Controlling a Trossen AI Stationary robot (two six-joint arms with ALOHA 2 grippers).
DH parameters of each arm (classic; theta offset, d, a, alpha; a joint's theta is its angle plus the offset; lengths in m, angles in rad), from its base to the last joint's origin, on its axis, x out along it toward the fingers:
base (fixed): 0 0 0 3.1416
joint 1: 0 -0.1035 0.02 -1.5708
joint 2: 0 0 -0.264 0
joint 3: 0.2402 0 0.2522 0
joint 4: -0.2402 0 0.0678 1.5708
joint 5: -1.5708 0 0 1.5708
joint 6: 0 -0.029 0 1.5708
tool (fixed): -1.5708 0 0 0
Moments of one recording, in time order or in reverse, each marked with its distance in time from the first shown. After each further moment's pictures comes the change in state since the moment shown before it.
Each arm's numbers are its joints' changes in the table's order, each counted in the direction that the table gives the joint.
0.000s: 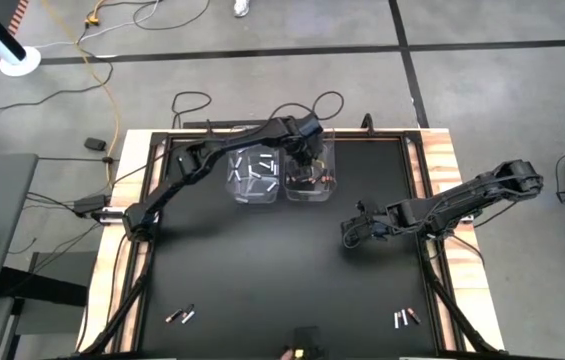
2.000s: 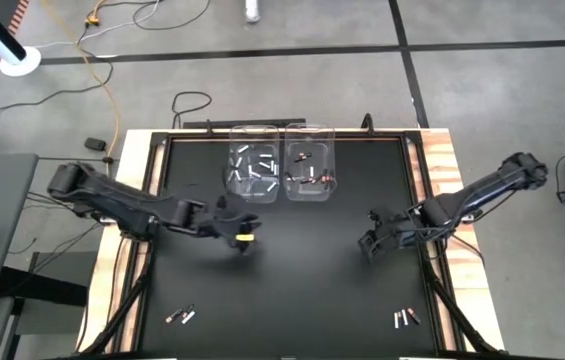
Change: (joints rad) left arm 0.654 1.107 -1.387 0.610 -0.504 0.948; right arm -0.242 0.191 0.265 -0.454 -0.075 -0.013
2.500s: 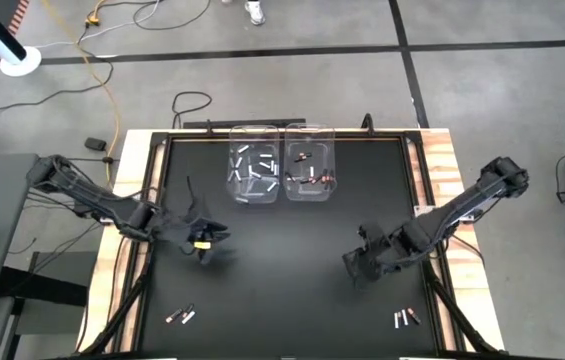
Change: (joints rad) left arm 0.175 0.460 -0.345 -0.009 -0.017 0.087; right arm -0.127 -0.327 0.290 -0.160 -0.032 -0.369
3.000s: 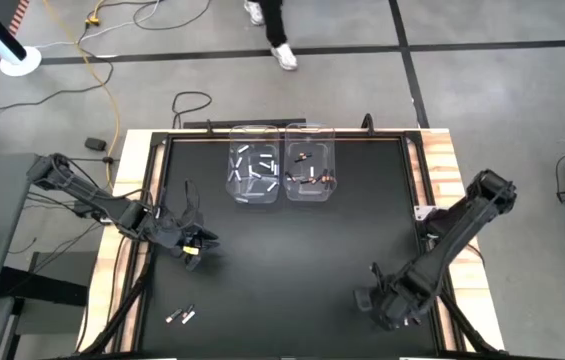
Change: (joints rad) left arm 0.060 0.136 -0.081 -0.100 0.111 0.022; right arm -0.262 -0.217 0.144 -0.043 -0.220 -0.553
